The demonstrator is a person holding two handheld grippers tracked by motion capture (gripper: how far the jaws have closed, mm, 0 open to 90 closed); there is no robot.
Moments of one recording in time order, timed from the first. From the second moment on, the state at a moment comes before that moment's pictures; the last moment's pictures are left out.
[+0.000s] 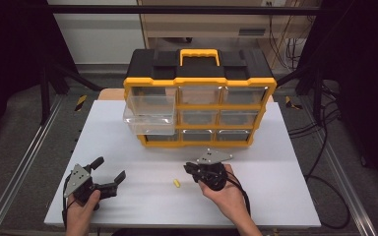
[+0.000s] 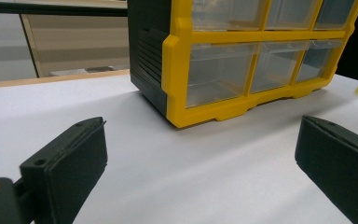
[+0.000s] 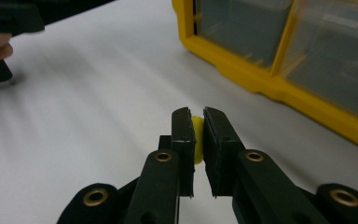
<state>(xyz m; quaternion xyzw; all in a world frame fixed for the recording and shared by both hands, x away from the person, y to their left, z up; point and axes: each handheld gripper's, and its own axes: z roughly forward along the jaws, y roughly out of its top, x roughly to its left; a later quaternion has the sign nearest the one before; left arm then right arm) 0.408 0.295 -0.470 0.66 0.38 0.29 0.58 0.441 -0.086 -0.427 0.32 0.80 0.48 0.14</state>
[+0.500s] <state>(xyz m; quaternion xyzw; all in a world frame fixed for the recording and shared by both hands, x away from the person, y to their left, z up) 0.407 0.299 -0.470 0.66 0.38 0.29 0.58 0.442 -0.118 -0.349 0.33 0.75 0.54 0.21</state>
